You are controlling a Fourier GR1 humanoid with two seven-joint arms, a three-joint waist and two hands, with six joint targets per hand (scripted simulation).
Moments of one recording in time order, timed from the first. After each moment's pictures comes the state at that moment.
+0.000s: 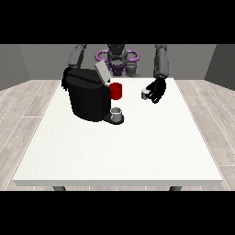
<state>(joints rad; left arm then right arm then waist) -0.58 0.33 -0.03 -0.68 -0.68 -0.01 -0.31 -0.23 -0.07 -0.13 -1.18 -0.07 -0.03 -0.26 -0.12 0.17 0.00</state>
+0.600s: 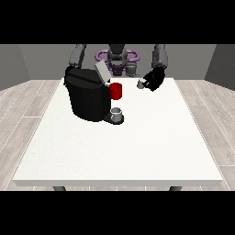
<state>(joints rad) -0.64 0.28 0.00 -0.74 -0.64 -0.16 -0.25 -0.20 -0.07 -0.13 -1.08 -0.05 -0.03 -0.29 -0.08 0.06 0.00</state>
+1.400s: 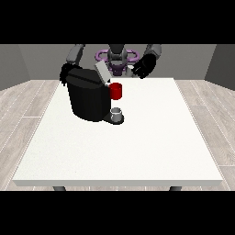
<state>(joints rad) -0.77 0.22 0.04 -0.84 -0.60 -0.25 -0.07 -0.19 -0.10 -0.13 -1.07 -0.07 0.01 -0.29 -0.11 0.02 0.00</state>
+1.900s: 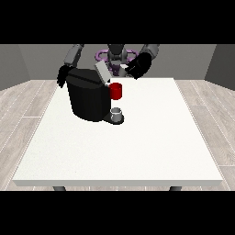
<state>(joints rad) -0.93 0.25 0.13 -0.84 -0.54 -0.27 0.01 -0.24 -0.13 -0.13 -1.07 -0.09 0.07 -0.33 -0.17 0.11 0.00</state>
